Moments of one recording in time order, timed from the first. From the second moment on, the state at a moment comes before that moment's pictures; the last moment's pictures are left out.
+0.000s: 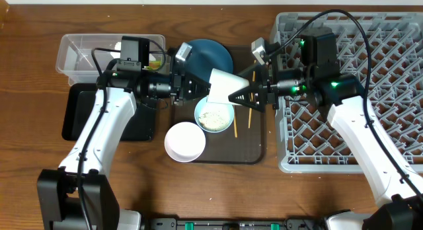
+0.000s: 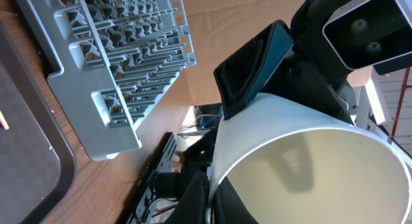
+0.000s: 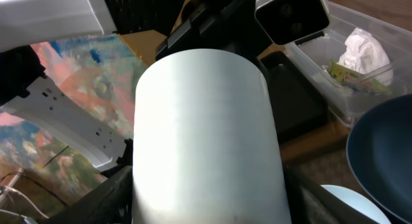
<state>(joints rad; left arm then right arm) -0.11 1.60 1.21 -0.65 1.43 -0.35 0.28 1.52 1.25 -0.44 -1.26 -0.11</state>
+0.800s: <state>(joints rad) -0.11 1.60 1.21 -0.65 1.38 -0.35 0.15 1.51 1.25 -0.49 -1.05 0.07</state>
